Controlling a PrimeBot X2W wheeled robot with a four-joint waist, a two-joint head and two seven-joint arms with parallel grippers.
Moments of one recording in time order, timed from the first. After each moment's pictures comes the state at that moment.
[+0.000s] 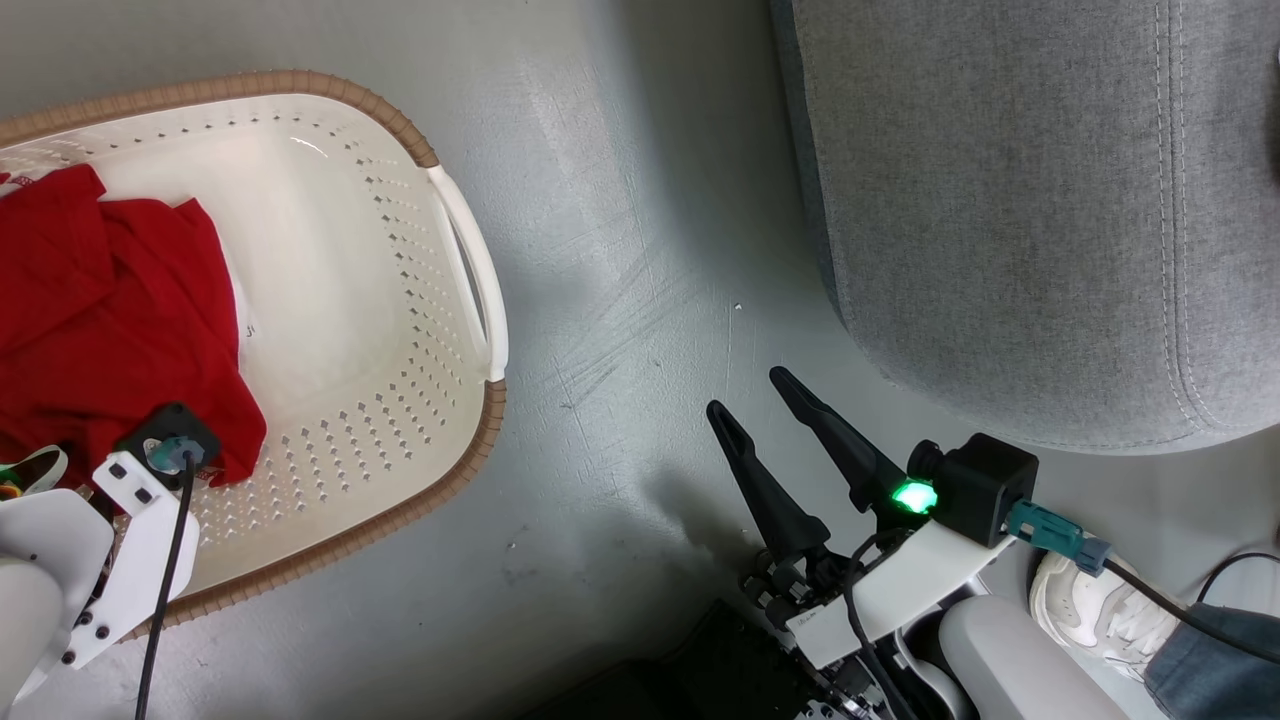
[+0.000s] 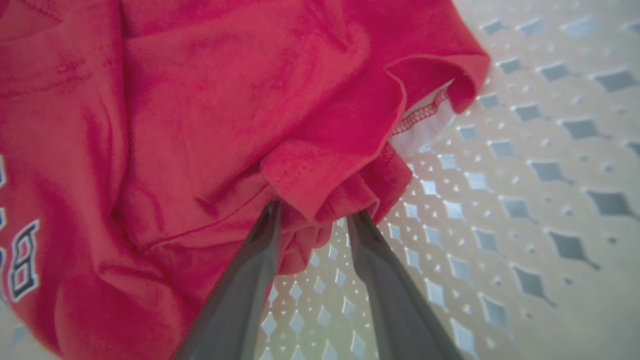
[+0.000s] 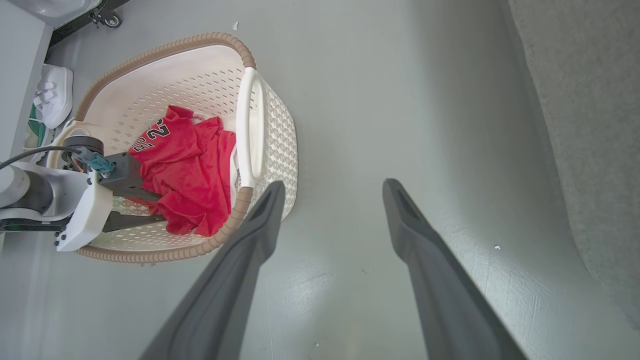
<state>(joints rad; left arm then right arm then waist) -0.52 0.81 -0.68 0.04 -0.16 -0.07 0.76 -0.25 -0.04 0.43 0.04 0.37 0.13 -0.25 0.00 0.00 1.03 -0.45</state>
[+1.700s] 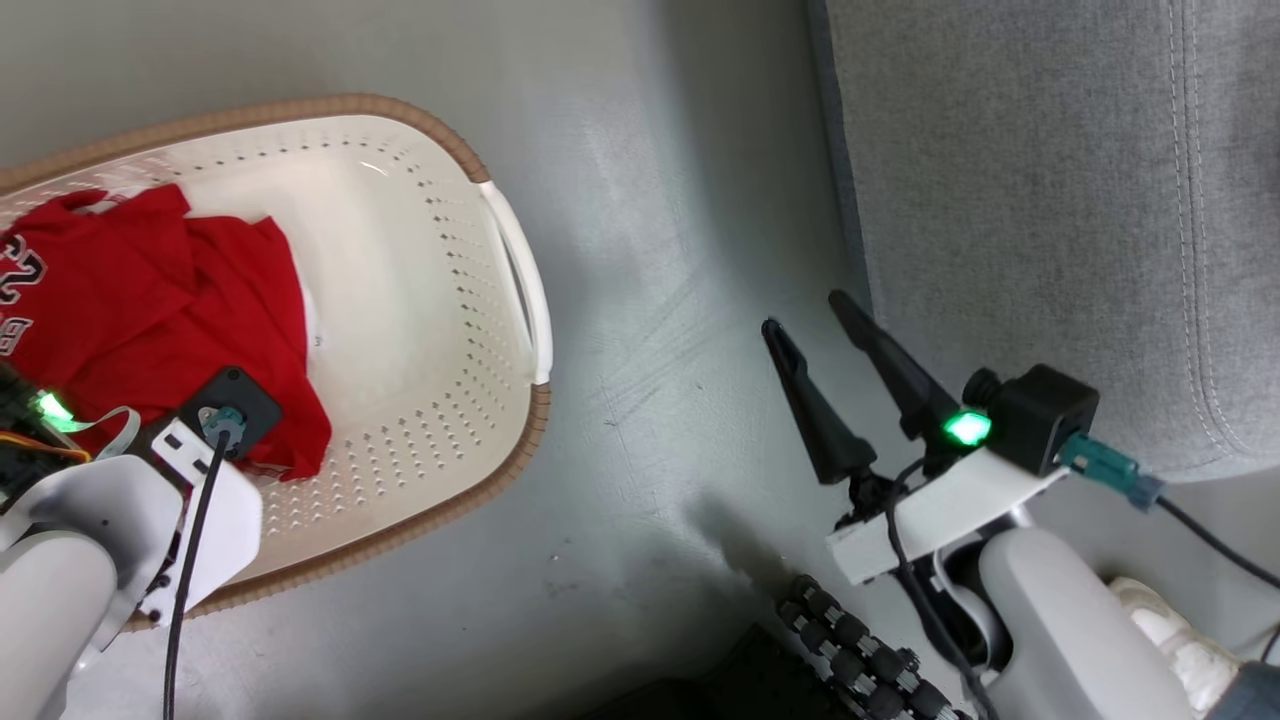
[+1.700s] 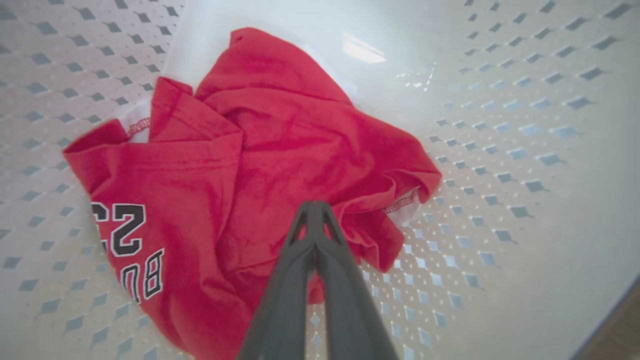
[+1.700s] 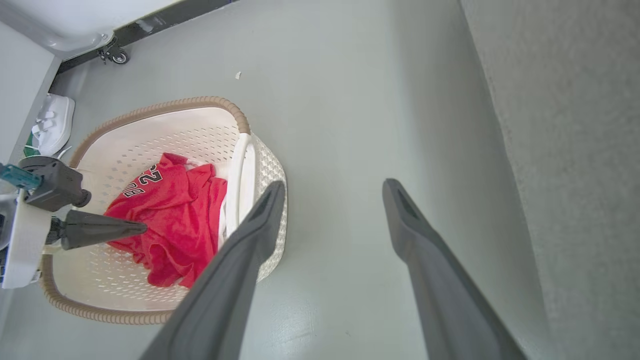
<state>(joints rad) -0.55 0.74 -0.65 -0.02 -0.20 -0.05 0.61 -0.32 -0.04 0.34 0.08 0.35 0.13 -0.25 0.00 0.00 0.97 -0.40</state>
